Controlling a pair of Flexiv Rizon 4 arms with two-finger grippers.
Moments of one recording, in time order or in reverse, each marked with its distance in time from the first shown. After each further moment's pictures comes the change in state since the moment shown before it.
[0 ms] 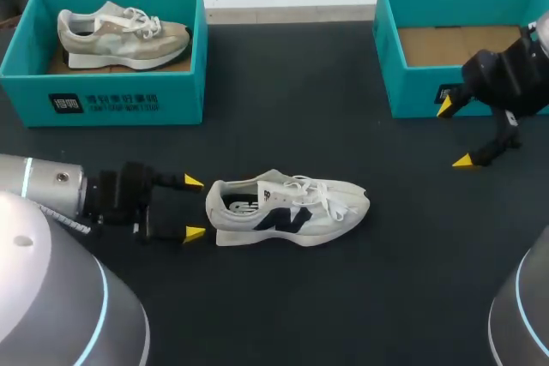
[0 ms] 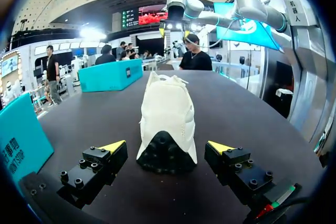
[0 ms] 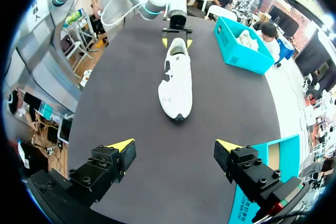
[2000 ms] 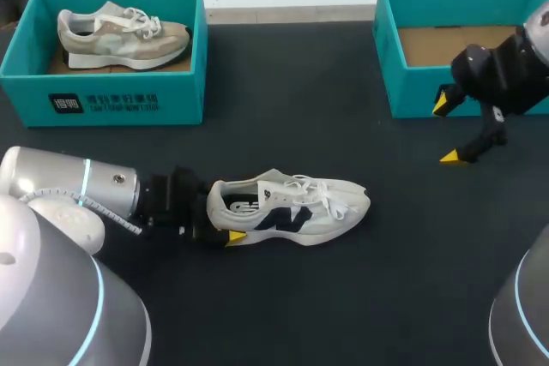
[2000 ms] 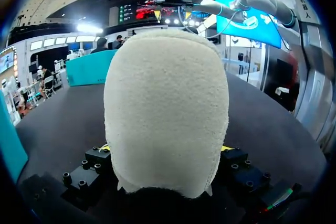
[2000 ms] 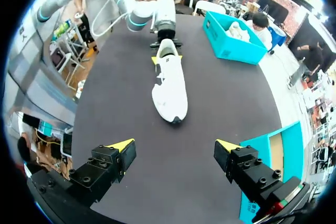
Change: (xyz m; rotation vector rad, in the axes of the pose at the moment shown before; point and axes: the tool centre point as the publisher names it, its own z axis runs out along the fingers) left arm 0.003 0.006 0.075 -0.046 0.038 -0.013; right arm -0.007 0.013 0.006 0.024 -0.028 0.146
